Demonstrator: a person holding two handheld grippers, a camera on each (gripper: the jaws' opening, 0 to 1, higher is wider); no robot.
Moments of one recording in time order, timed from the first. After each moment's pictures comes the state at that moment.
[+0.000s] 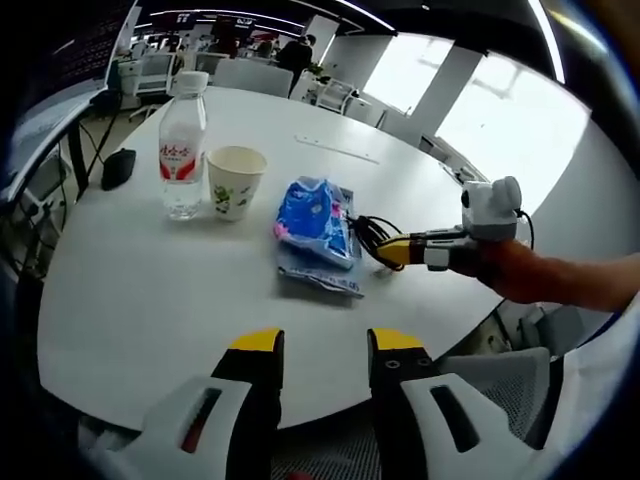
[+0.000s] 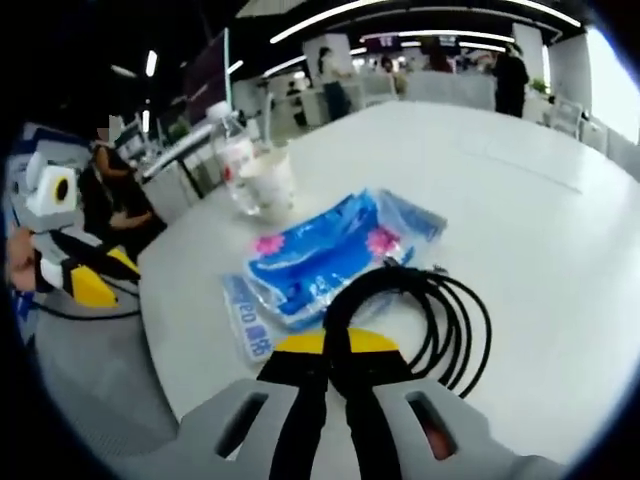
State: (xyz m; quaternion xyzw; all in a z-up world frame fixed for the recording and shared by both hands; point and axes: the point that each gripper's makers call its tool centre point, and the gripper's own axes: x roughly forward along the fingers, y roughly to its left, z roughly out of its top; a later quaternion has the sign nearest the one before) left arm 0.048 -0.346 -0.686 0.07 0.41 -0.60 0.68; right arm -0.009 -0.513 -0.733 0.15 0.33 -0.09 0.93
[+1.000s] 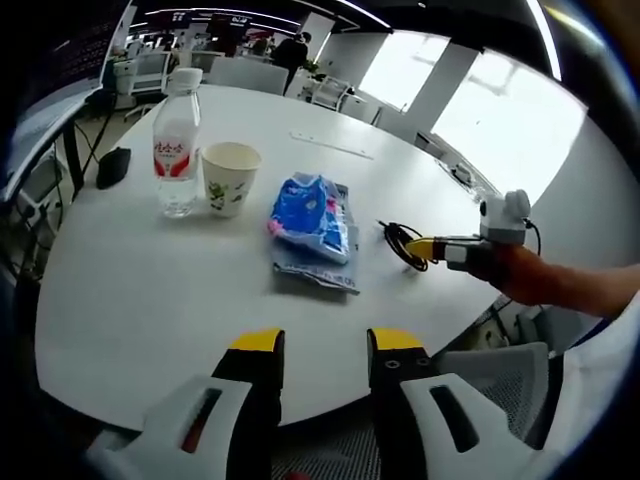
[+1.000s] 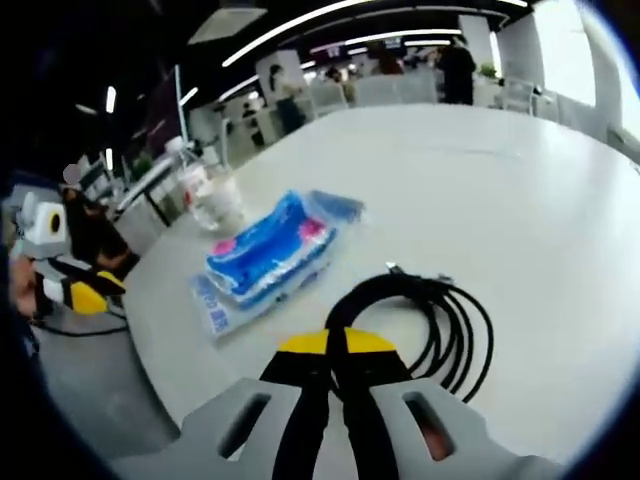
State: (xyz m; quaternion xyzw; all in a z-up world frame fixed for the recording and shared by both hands) left arm 0.044 -0.345 -0.688 0.07 0.41 -0.61 0.67; right arm -0.070 -0.548 -0.736 0.20 0.31 -0.18 0.91
